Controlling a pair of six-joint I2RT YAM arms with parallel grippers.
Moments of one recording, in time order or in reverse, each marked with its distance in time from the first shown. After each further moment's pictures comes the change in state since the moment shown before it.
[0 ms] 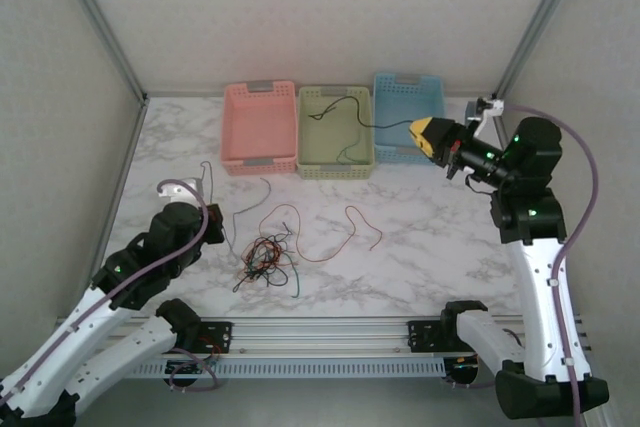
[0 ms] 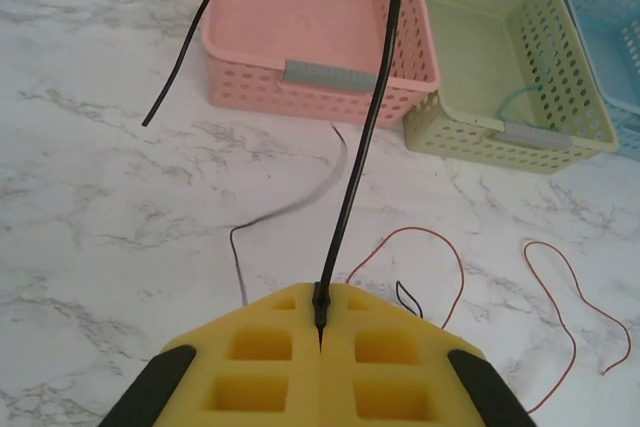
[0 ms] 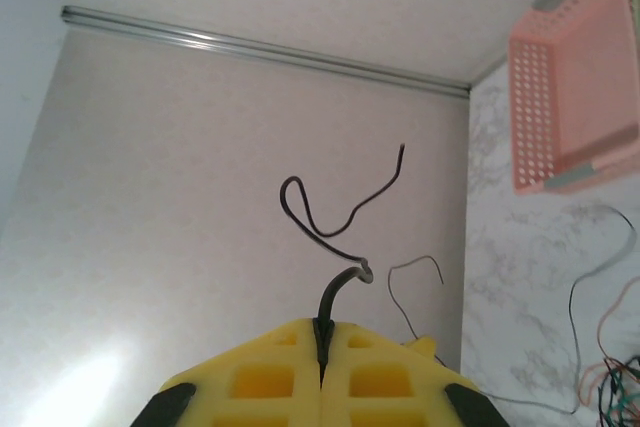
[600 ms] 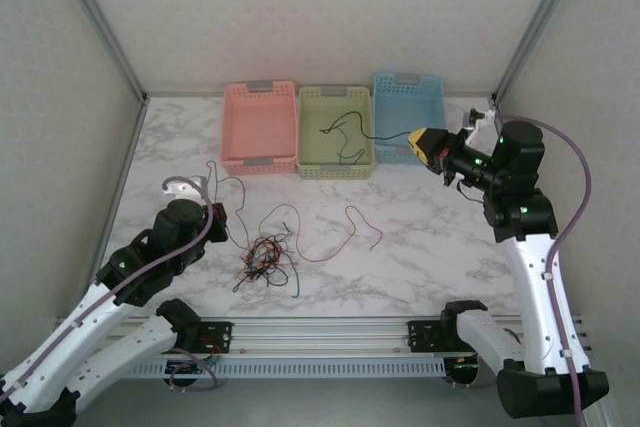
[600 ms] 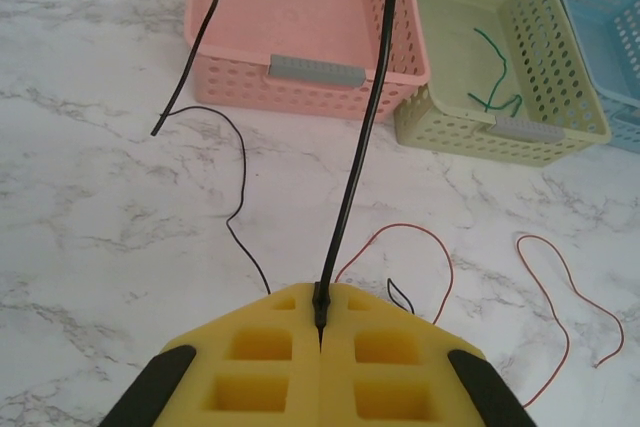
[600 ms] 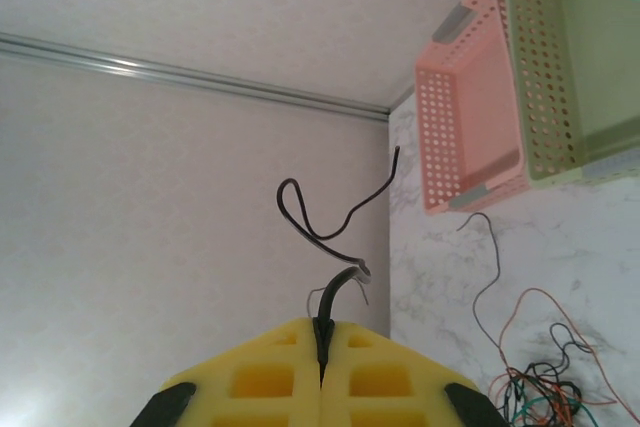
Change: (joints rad) left arm 0.000 0.018 0.000 0.019 0.016 0.009; right arm 0.010 0.010 -0.048 -0.105 0.117 -0.161
